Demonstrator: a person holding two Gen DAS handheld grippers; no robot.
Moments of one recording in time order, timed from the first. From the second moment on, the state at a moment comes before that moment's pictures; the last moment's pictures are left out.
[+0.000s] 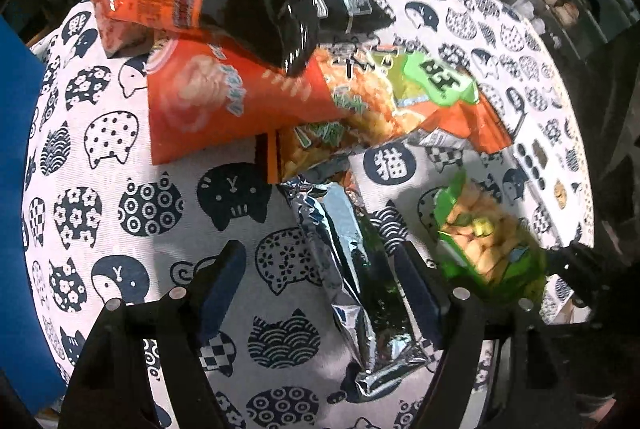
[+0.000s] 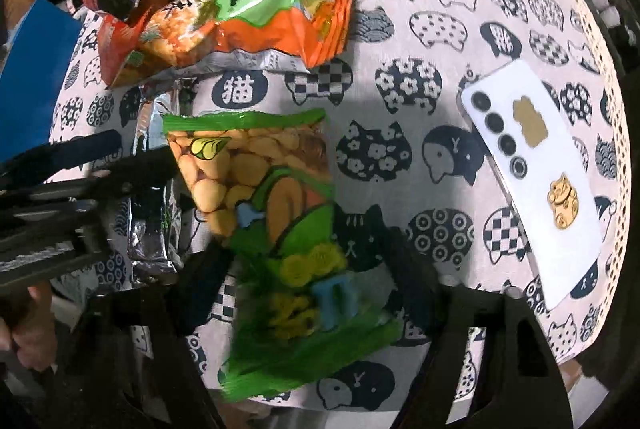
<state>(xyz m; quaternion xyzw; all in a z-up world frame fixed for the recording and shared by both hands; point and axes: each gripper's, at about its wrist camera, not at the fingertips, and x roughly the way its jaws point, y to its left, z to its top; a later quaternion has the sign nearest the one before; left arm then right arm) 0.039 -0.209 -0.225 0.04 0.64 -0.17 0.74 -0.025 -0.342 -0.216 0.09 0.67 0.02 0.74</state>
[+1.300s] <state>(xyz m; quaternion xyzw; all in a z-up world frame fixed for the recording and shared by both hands) -0.013 -0.166 -0.148 0.17 0.52 -0.21 0.81 -0.008 -0.299 -0.134 0.05 0.59 0.04 0.80</state>
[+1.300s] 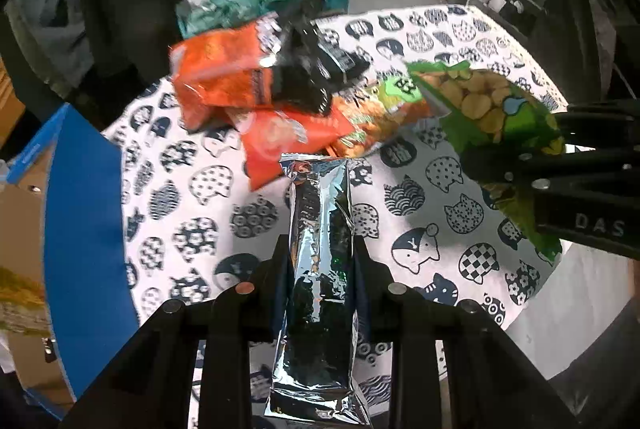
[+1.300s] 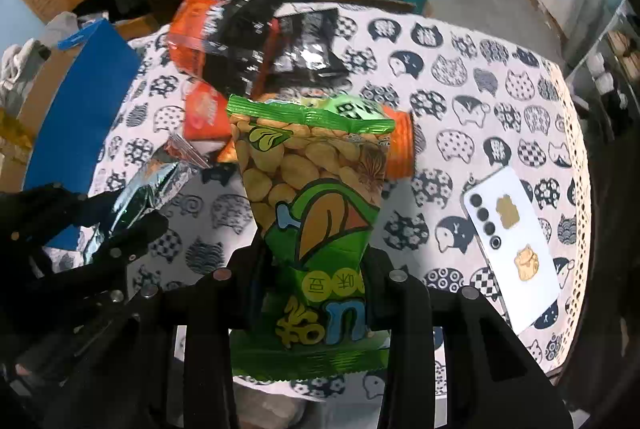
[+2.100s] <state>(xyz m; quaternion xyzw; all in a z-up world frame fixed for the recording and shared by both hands) -0.004 -0.059 -0.072 0.14 0.45 -0.14 0.87 0.014 -0.210 -0.085 0.02 0.55 0.12 0.82</state>
